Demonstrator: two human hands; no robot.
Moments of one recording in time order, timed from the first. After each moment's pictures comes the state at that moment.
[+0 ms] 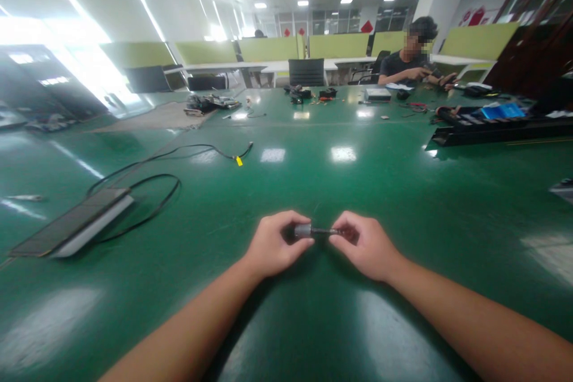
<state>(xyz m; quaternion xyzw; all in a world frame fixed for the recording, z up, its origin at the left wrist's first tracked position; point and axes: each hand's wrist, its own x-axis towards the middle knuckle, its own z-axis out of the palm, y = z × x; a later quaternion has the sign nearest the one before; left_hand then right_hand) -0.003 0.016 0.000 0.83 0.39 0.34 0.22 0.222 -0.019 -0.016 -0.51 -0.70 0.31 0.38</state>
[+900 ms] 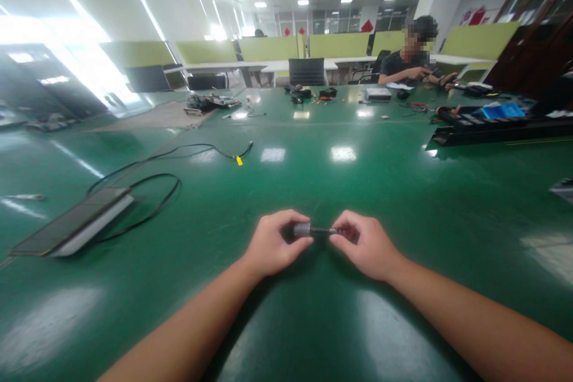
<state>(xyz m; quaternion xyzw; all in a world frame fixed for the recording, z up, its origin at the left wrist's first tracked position) -0.003 0.016 -0.001 0.83 0.39 0.34 0.21 0.222 -0.020 -0.016 -0.52 -0.71 0.30 0.38</state>
